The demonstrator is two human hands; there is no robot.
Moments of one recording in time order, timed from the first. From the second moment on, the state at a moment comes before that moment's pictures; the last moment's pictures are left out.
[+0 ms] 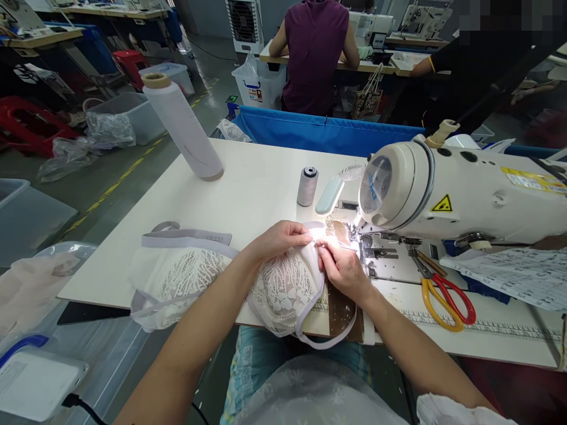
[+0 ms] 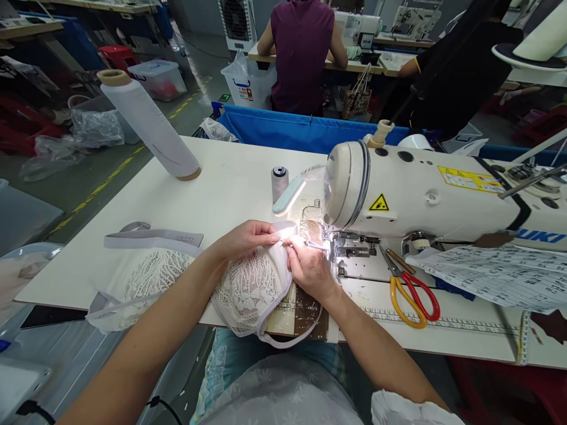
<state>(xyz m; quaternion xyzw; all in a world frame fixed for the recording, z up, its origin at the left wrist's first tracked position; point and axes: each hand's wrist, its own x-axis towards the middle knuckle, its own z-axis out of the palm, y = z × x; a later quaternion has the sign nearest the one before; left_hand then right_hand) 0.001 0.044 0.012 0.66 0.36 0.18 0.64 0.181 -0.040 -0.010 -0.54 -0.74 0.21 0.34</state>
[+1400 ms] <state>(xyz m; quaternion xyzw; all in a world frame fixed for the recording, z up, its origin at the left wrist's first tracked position) 0.001 0.044 0.015 0.66 0.35 0.18 0.64 0.181 -0.040 -0.017 -0.53 -0.74 0.20 0.36</state>
